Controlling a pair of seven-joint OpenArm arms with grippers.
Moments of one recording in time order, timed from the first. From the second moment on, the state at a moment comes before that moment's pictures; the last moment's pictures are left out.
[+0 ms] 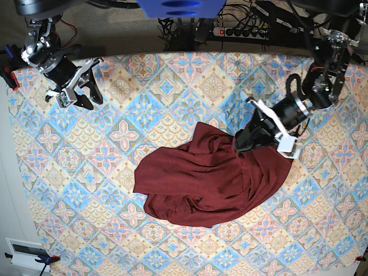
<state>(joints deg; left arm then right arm) 7.5 -38.7 11.7 114.2 -60.4 -15.0 27.8 -30.6 21.2 23.2 110.6 29.5 42.8 -30.2</state>
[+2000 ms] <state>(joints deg) -0.2 -27.2 21.2 86.9 -17.2 -16.2 33.5 -5.4 17.4 1.0 93.7 29.5 42.7 -42.0</state>
